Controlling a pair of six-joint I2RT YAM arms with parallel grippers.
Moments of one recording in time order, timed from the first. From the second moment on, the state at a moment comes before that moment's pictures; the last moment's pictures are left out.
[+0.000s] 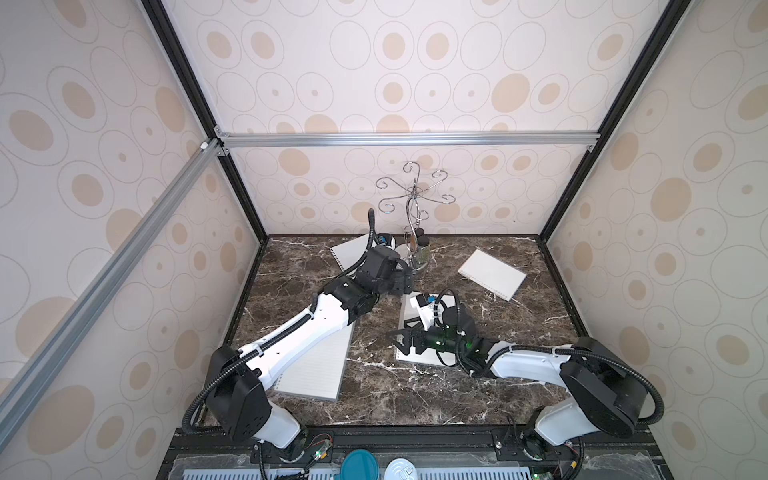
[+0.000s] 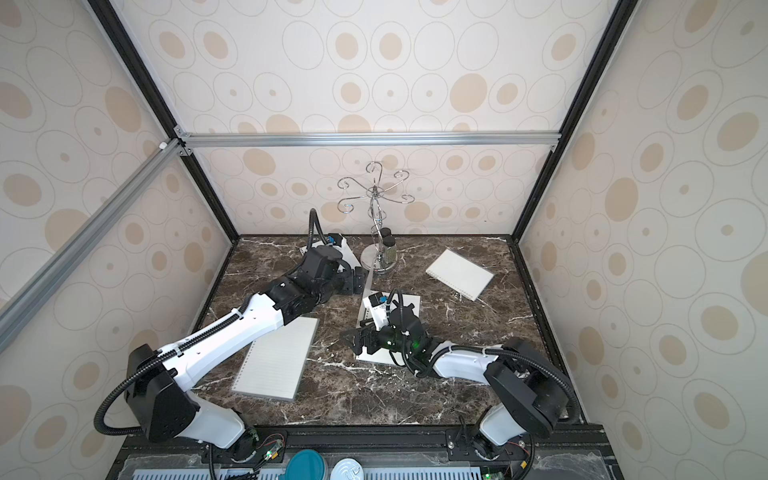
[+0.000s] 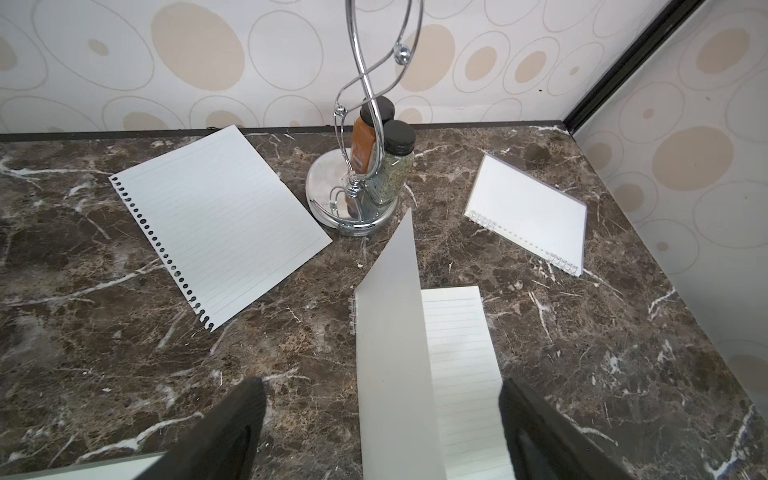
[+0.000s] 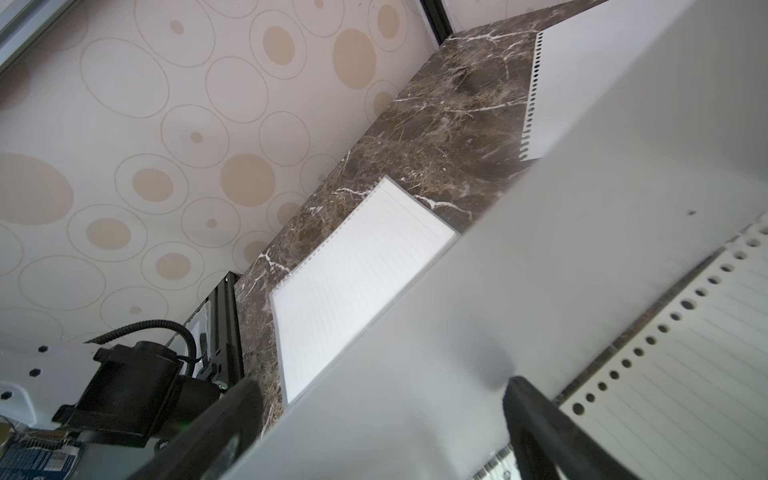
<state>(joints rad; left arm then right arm) -0.70 1.49 1.33 -0.44 -0.27 -0.43 0.82 1.51 0.61 0.58 -0.36 0.50</state>
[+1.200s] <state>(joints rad) -0.25 1.61 0.92 -0.22 0.03 -0.48 1.03 1.47 0.63 0.30 0.18 0.20</state>
